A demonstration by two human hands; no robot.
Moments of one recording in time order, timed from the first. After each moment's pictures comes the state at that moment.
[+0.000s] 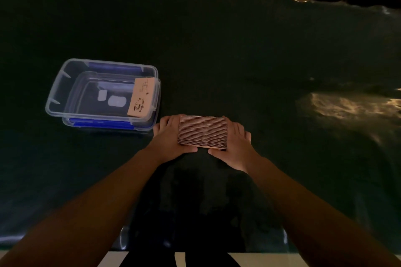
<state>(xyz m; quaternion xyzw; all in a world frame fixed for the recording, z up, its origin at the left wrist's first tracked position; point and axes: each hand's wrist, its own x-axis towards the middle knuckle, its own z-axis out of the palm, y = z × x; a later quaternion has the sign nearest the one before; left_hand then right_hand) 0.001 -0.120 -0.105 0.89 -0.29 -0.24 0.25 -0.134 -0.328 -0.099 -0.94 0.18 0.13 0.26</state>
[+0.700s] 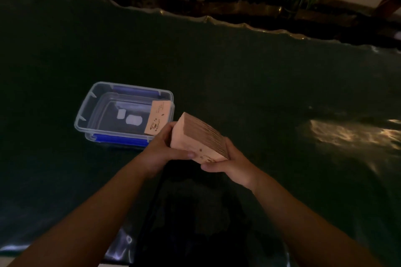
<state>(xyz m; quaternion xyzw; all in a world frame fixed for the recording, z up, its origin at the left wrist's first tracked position) 0.012 -0.074 -0.002 0.64 -0.12 -0.41 0.64 -0.115 -0.292 -0.016 -0.68 0.23 0.17 0.68</state>
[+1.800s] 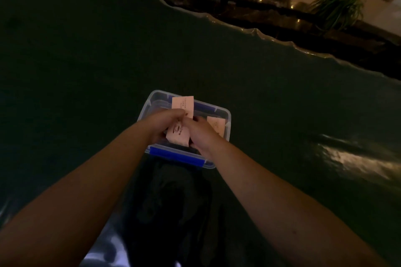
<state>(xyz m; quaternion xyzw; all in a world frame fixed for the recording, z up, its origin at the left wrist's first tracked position) 0.189 0.020 -0.012 0.66 0.11 -0.43 0.61 0.112 -0.108 0.011 -0.64 0.34 0.22 0.65</state>
